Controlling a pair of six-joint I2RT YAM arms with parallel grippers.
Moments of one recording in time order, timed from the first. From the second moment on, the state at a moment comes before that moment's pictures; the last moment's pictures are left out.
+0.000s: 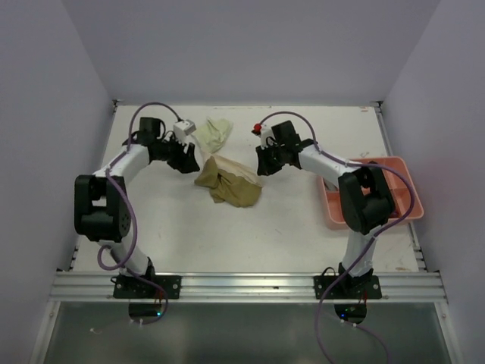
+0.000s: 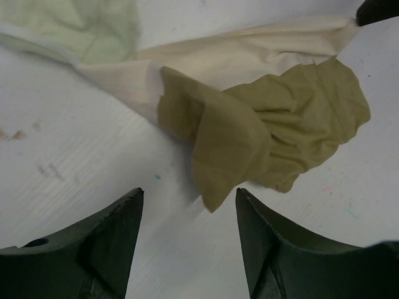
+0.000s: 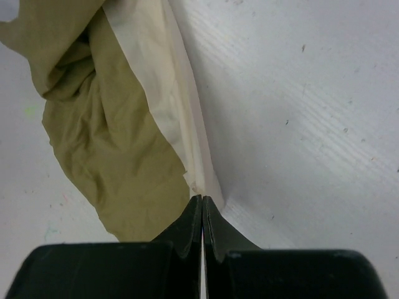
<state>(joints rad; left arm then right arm) 0.03 1.71 1.20 -0.45 0.70 0.40 0.46 1.89 1.35 -0.34 -0.34 0.00</state>
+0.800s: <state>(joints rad) -0.02 1.74 1.05 -0.53 0.61 0.46 0.43 1.85 1.33 -0.48 -0.37 -0.08</state>
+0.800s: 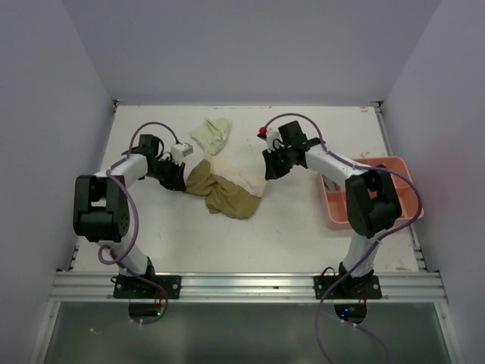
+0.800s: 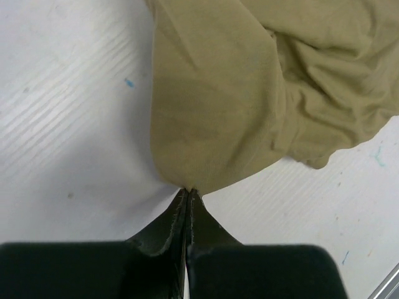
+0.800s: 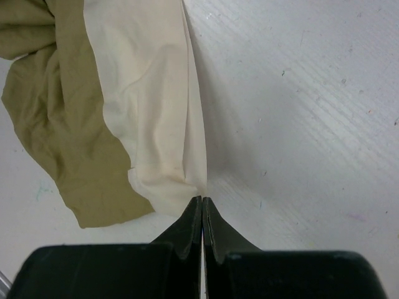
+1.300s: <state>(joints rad) 0.02 1.75 1.09 -0.82 0.42 0.67 0.42 1.82 1.30 -0.56 -0.37 -0.16</state>
